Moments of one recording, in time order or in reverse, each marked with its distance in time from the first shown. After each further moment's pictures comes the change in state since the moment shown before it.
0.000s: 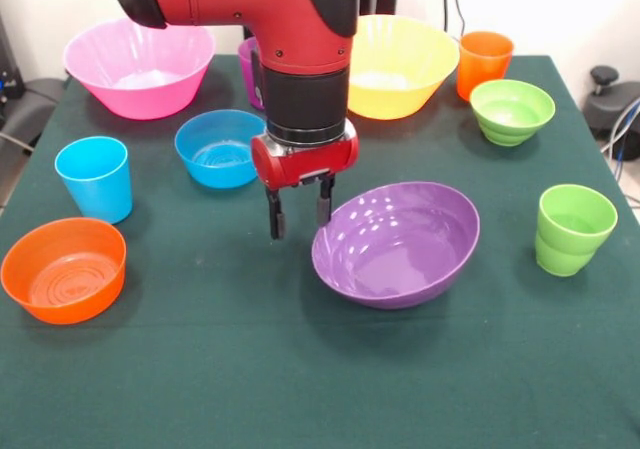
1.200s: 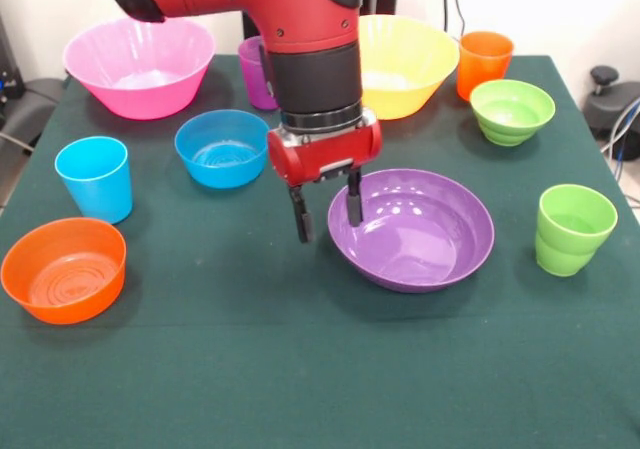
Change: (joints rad) arm -0.107 -0.041 0.163 0.078 0.008 -0.072 0.000
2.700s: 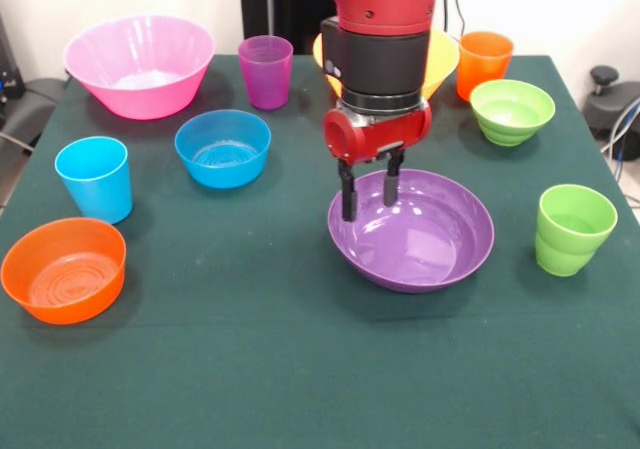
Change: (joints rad) arm 0.228 -0.042 -0.193 -0.008 -0.002 0.000 0.000
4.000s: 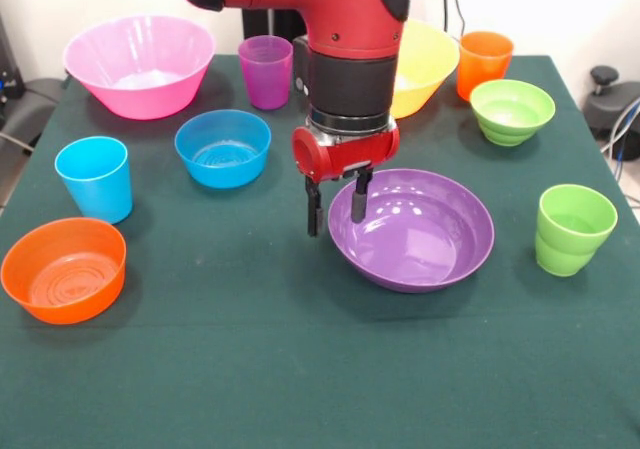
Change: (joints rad) arm -0.001 0.058 -0.045 -0.059 0.000 0.000 0.000
